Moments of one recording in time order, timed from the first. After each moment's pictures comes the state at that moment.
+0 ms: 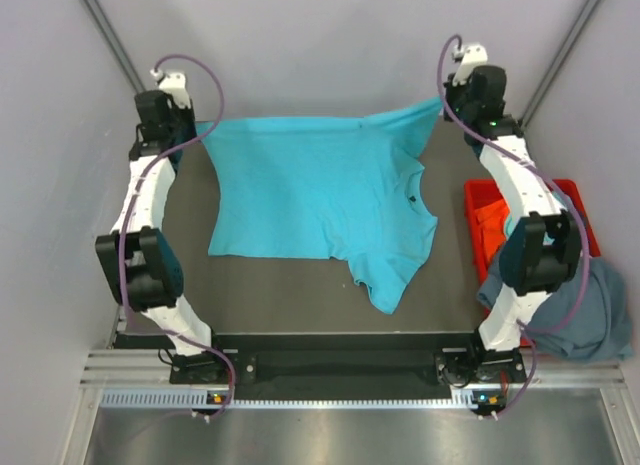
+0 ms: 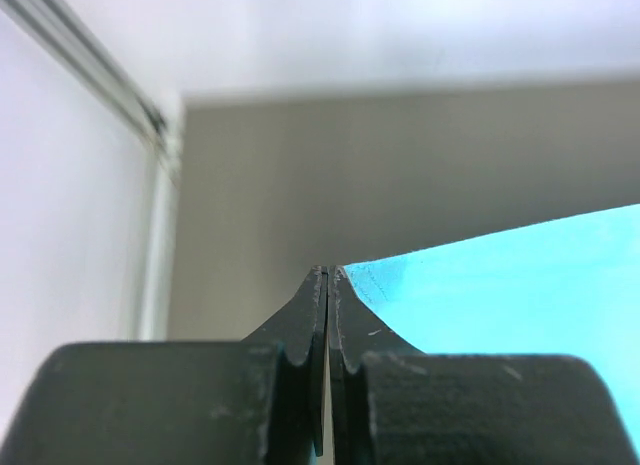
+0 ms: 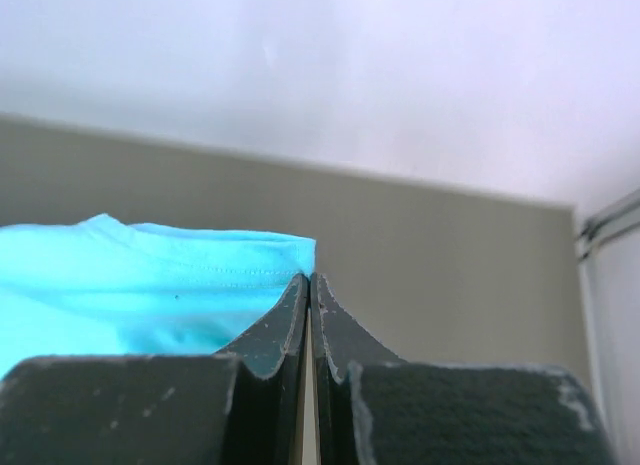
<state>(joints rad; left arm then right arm) 0.15 1.75 1.57 -0.21 0.13 0.10 0.10 1.82 1.69 -0.18 -0.03 -0.09</state>
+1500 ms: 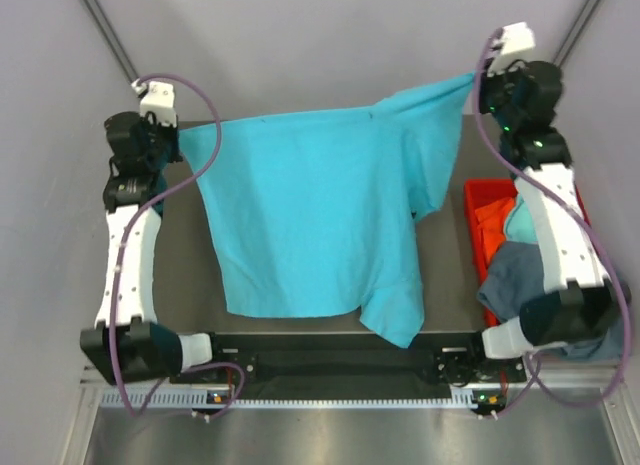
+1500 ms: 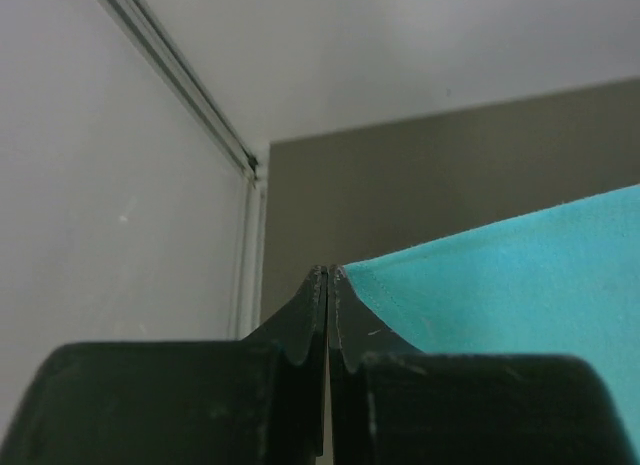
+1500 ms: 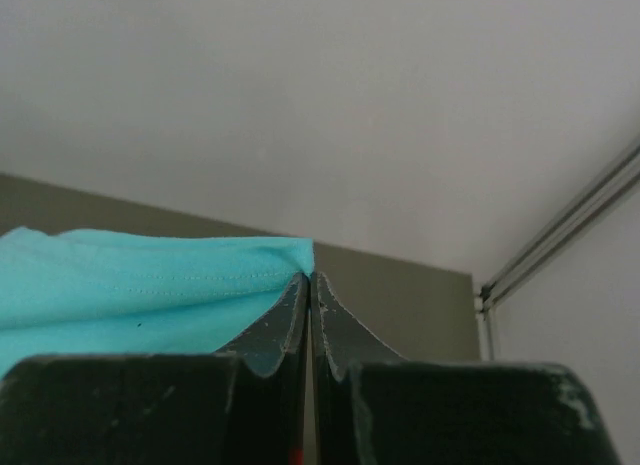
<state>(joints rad) 0.15 1.21 1.41 -0.33 0.10 0.26 0.07 1.36 1.66 -0.26 -0.07 -0.17</state>
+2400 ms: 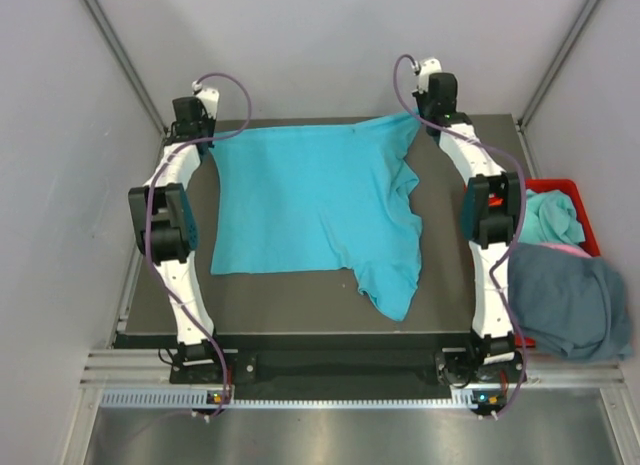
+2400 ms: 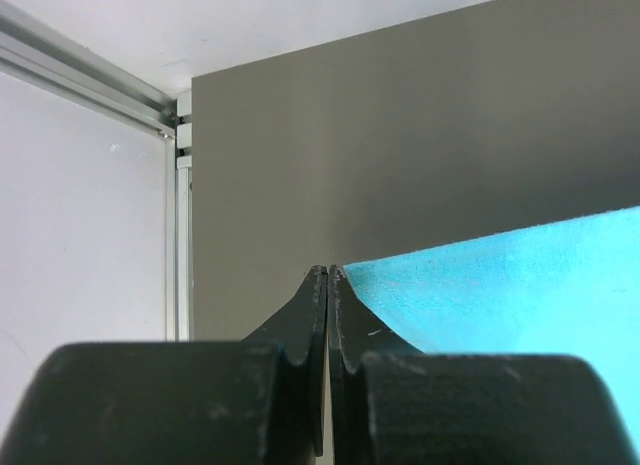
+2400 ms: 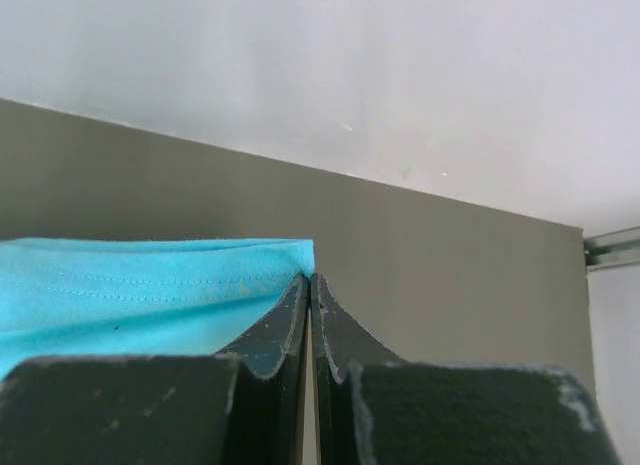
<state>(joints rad) 0.11 2.16 1.80 -0.12 -0.05 0.34 0.15 2.37 2.15 -0.18 0.17 -0.27</state>
